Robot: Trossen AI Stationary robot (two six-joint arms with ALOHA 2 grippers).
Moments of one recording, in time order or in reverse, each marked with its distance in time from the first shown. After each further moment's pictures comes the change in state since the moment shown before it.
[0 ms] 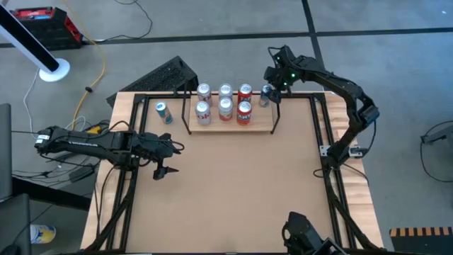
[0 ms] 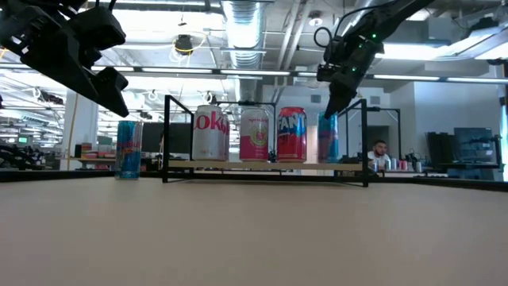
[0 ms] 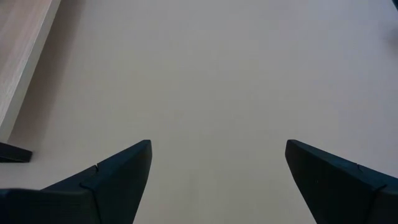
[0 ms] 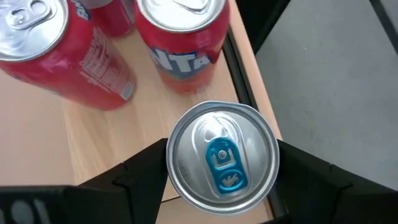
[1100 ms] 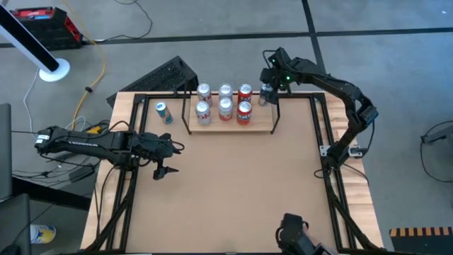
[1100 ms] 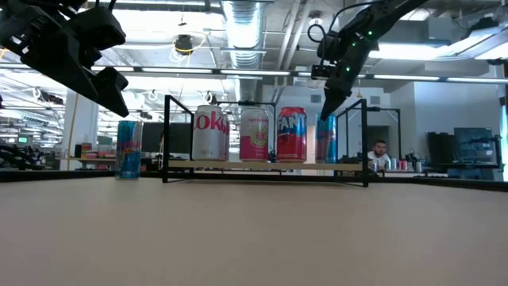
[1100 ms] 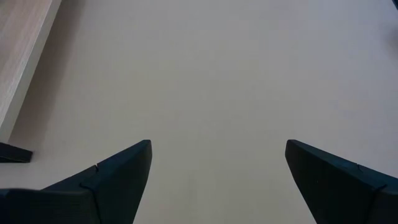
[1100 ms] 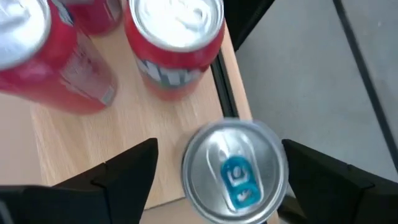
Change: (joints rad) left arm 0.000 0.000 0.000 0.000 -0.001 0.000; right arm 0.066 0.006 0.011 0.041 0.136 -0.024
